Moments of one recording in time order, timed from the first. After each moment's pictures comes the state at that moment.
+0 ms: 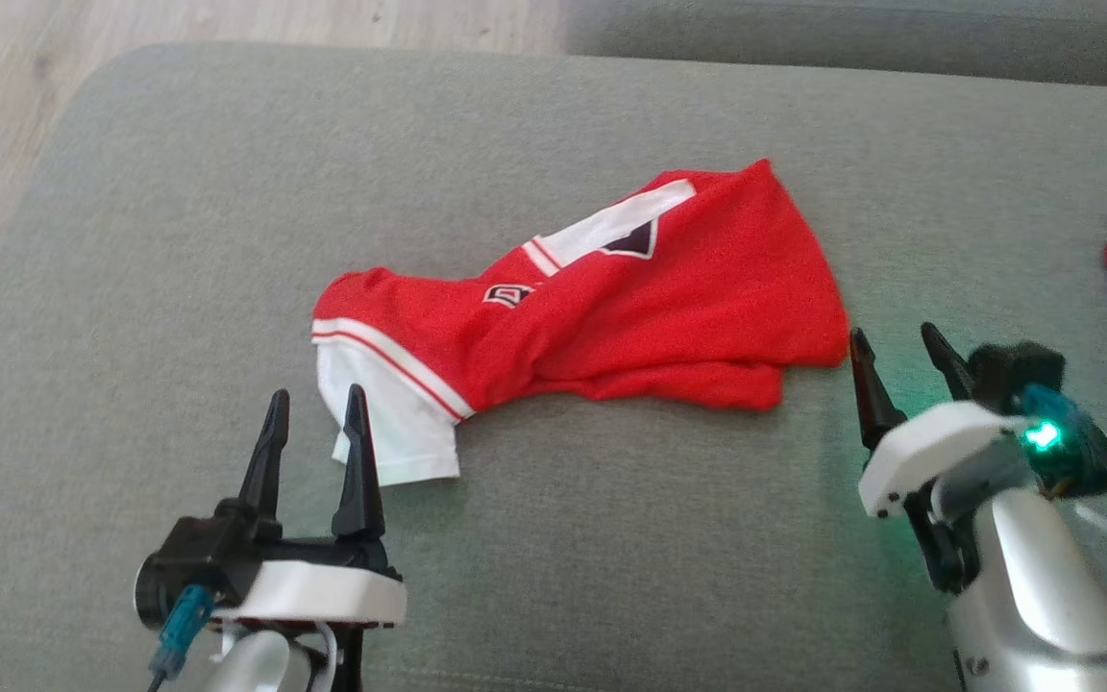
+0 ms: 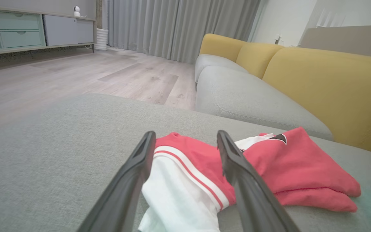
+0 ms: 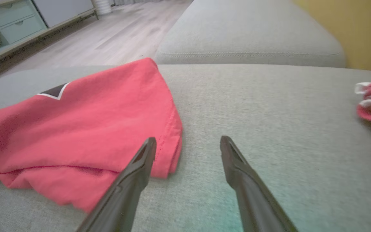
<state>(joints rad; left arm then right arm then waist) -0.09 0.19 -0.41 0.13 -0.51 0.18 -0.25 -0.30 -0.05 -0.02 0.50 0.07 0.12 0.03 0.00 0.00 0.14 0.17</state>
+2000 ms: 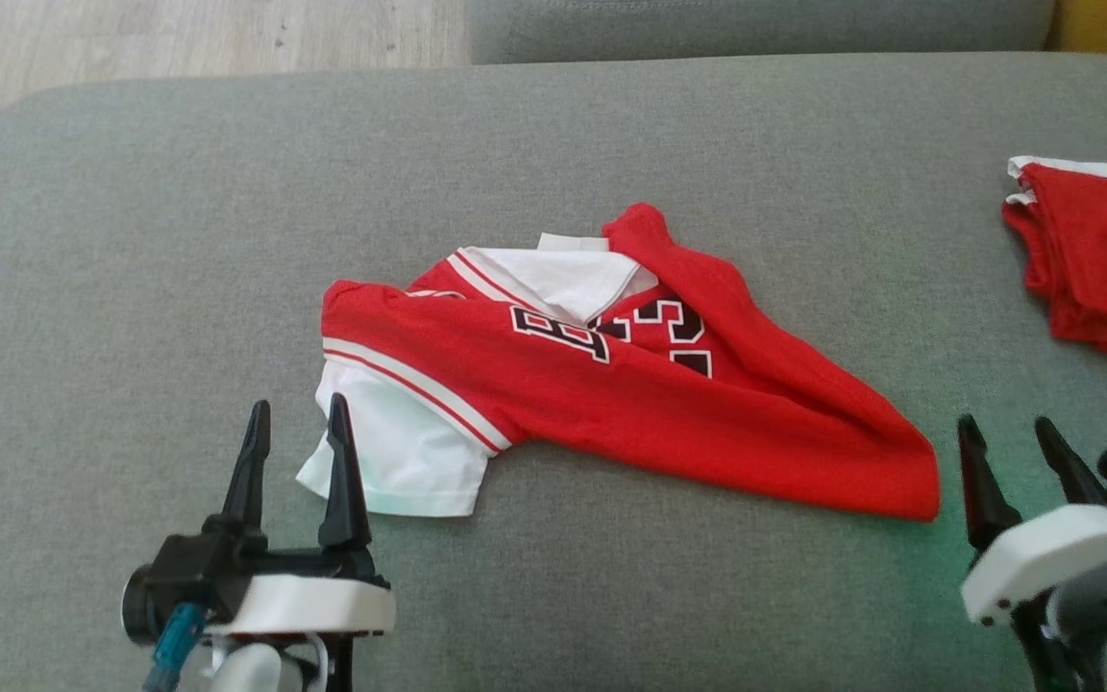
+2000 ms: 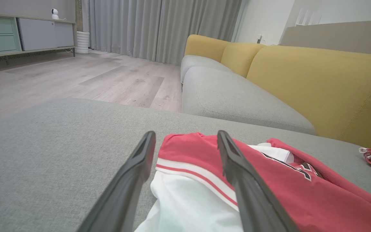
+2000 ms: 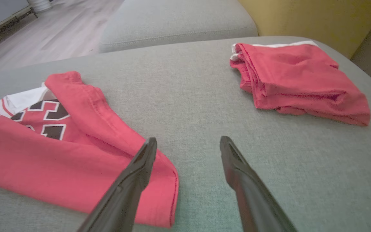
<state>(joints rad) -0.05 0.09 -0.26 0.15 -0.36 0.09 -0.25 0.07 -0.04 -0.16 -0.02 0.14 0.12 0.29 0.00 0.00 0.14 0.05</state>
